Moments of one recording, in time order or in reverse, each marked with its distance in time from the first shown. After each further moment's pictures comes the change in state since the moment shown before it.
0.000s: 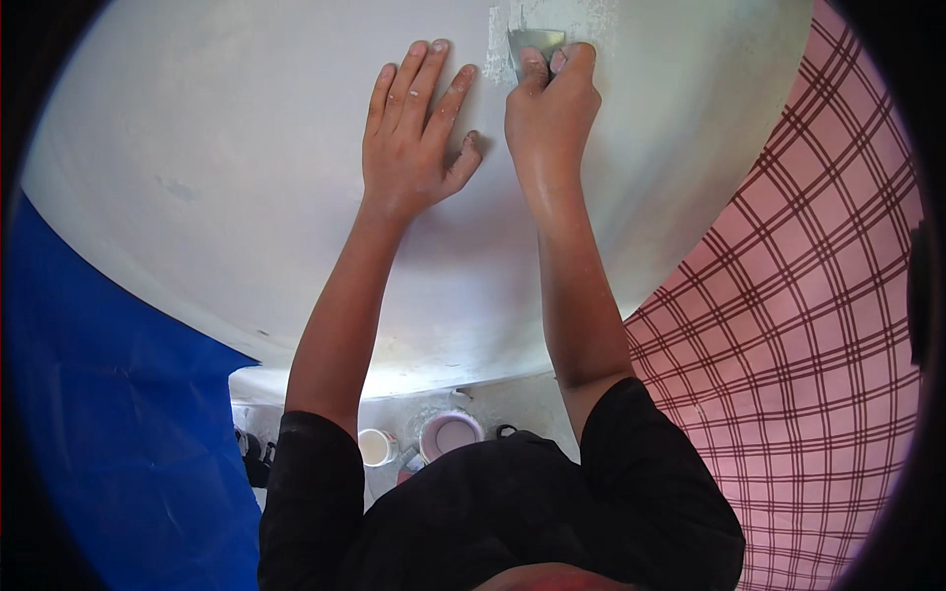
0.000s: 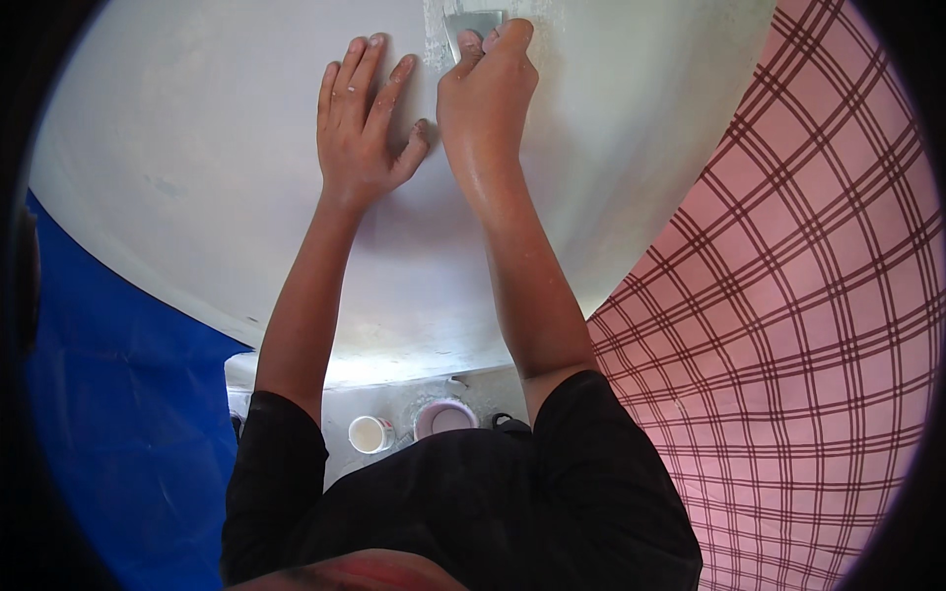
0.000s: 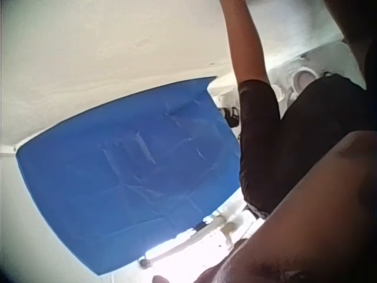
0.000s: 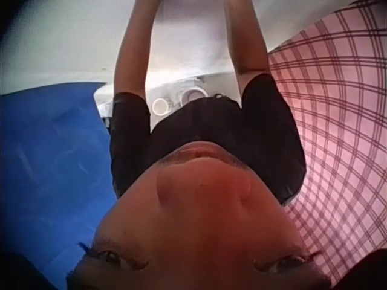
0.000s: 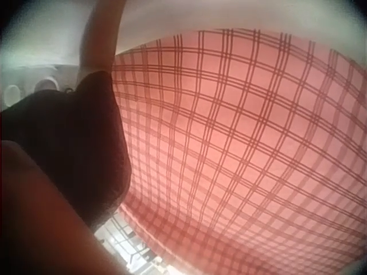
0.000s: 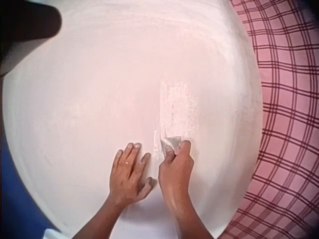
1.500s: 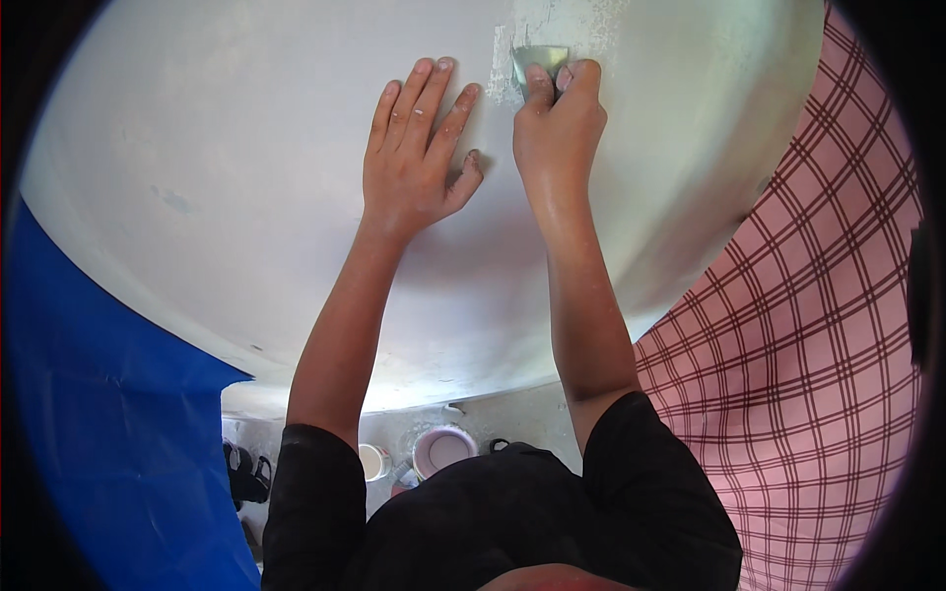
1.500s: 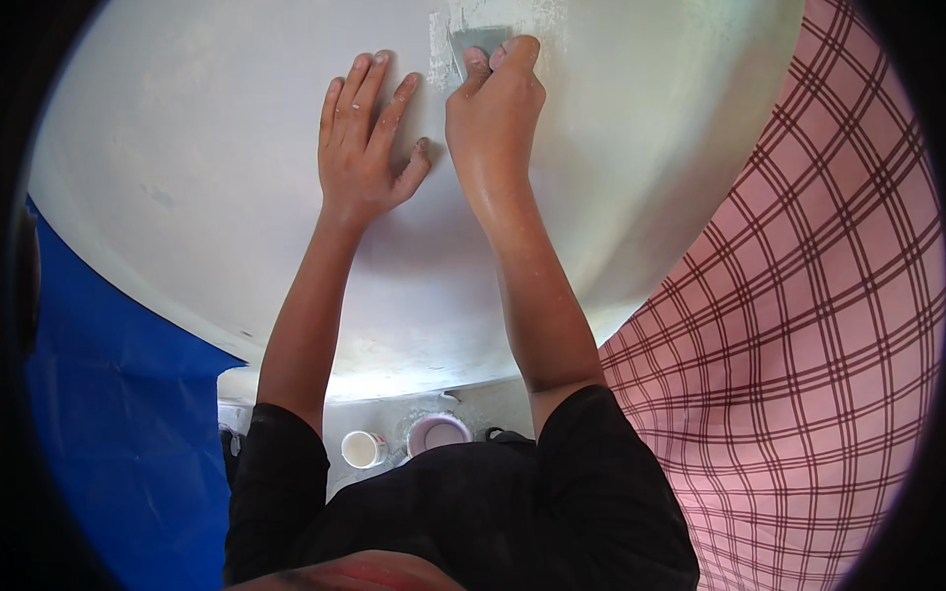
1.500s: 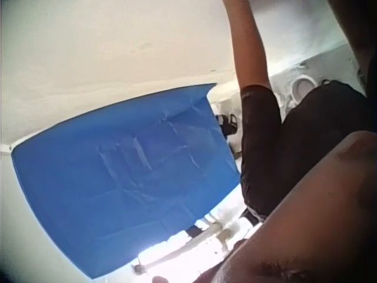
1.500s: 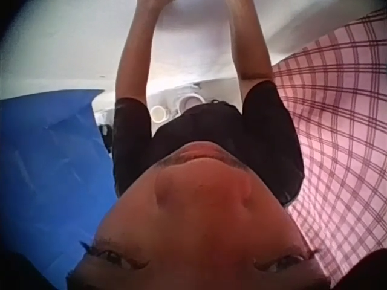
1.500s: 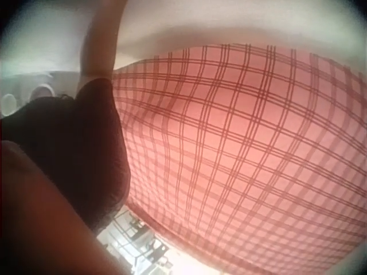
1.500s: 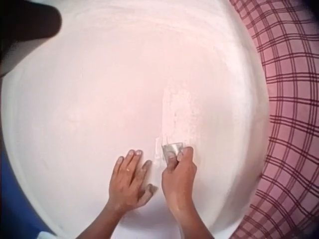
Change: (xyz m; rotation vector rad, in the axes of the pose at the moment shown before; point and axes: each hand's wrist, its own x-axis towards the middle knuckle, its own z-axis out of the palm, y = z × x) left_hand -0.021 -0.019 -0.038 0.051 -0.005 -0.030; right_hand -0.027 -0.021 0.020 -0.039 -0.055 -0.061
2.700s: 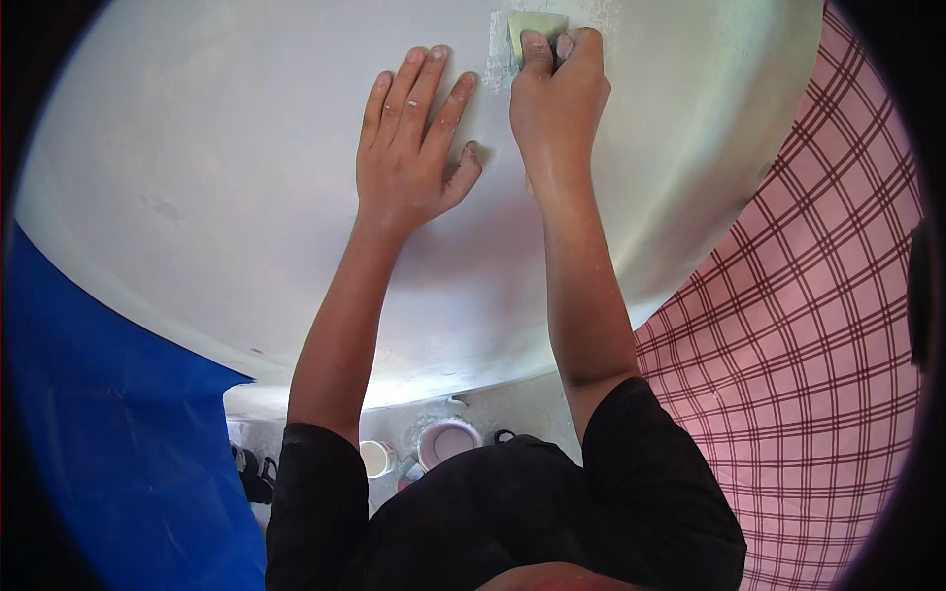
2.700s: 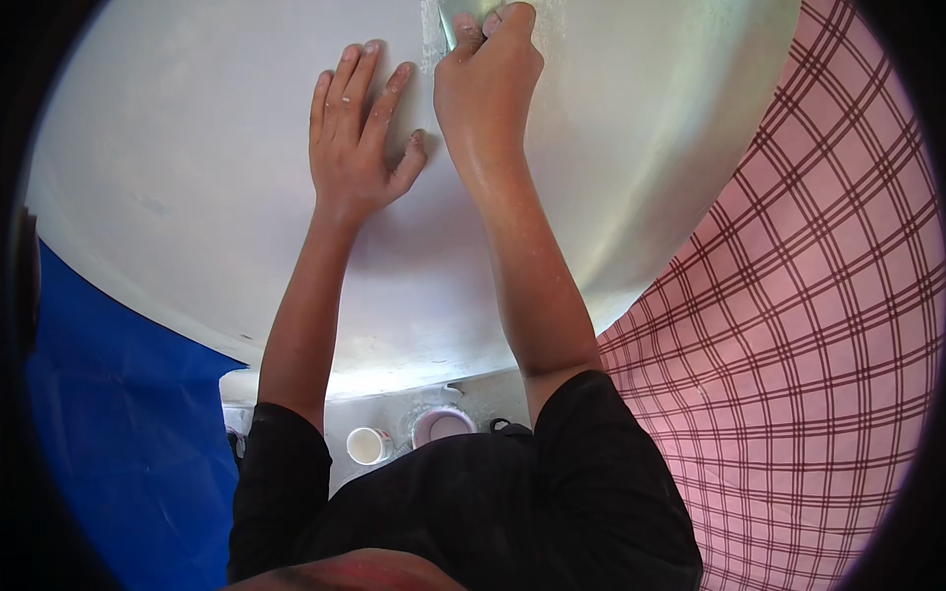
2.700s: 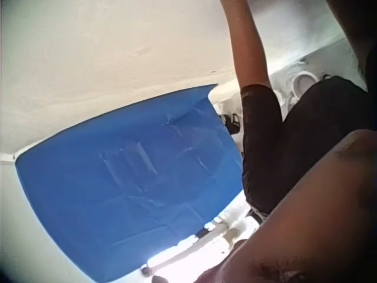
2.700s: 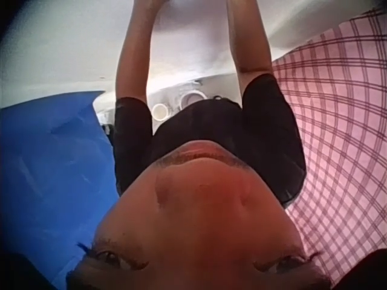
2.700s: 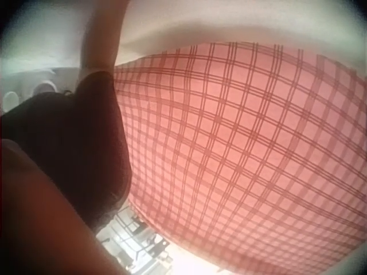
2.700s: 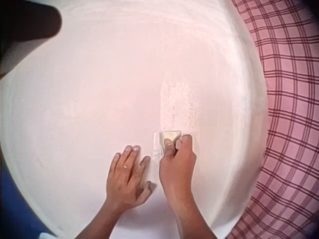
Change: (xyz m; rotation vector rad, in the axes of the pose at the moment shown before) left_hand 0.001 -0.014 0.022 -0.095 0.020 0.001; right_hand 0.018 -0.003 0.017 0.011 0.065 0.057
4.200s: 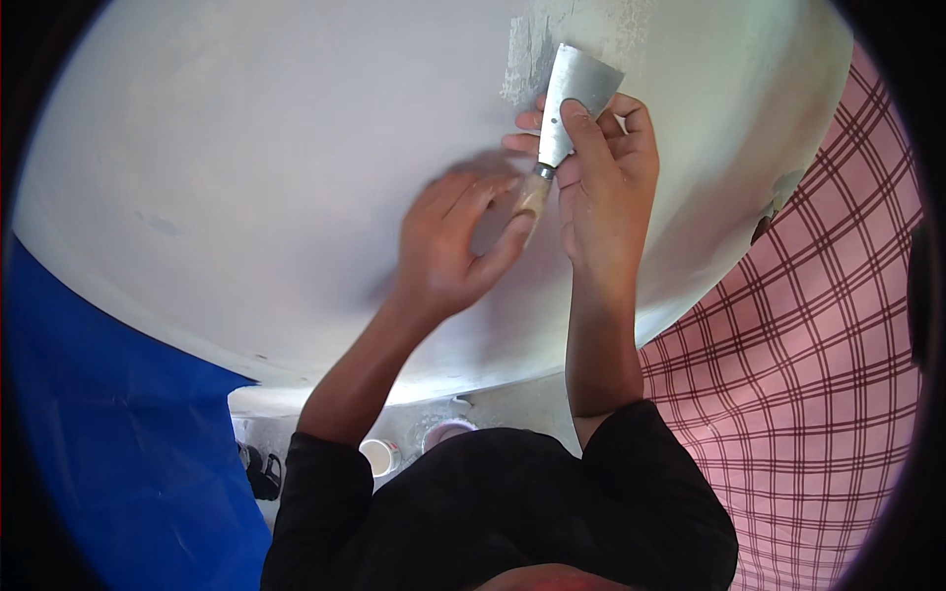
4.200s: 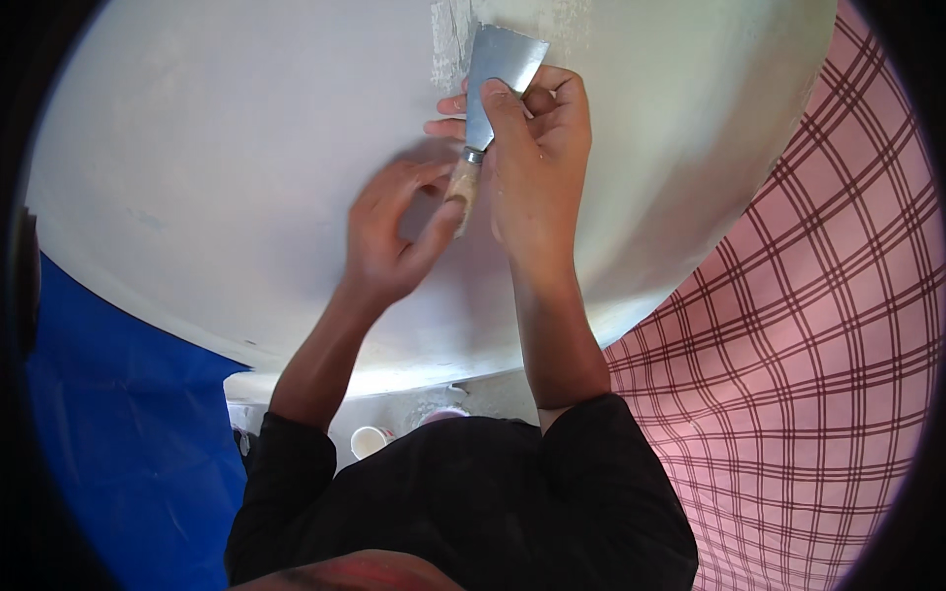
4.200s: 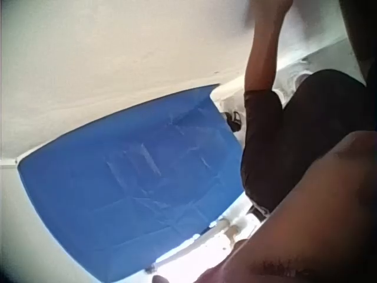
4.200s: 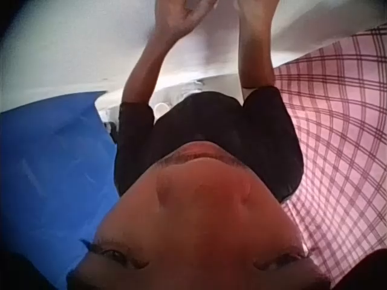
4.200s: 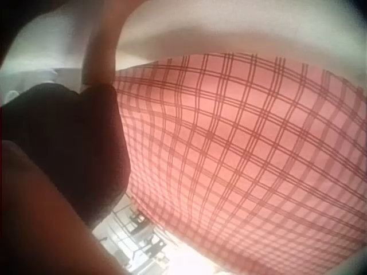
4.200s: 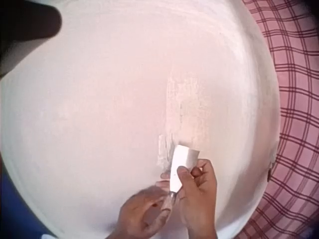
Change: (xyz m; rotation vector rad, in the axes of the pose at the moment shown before) left_hand -0.012 0.057 0.006 -0.640 -0.277 -0.308; right_hand -0.007 0.046 -0.045 0.834 -0.131 0.195
